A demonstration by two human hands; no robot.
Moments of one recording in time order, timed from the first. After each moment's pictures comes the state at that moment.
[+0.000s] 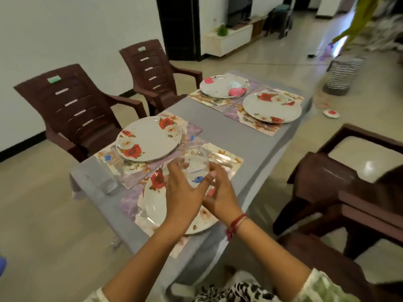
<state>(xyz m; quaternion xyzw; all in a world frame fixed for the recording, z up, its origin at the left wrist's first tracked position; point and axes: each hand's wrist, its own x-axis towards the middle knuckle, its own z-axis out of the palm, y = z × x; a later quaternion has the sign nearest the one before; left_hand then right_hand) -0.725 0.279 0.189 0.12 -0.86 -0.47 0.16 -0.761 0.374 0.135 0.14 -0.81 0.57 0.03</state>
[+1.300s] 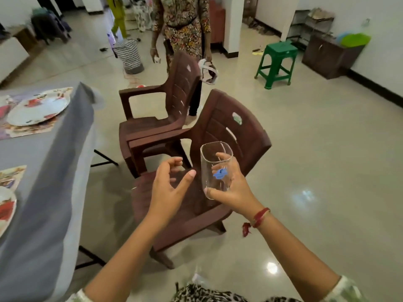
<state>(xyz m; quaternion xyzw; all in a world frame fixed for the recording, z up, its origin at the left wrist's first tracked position) -0.384 0.676 0.168 -0.34 -0.75 -0.56 -0.10 -0.258 0.810 0.162 -0.20 -0.75 0.58 0.22</state>
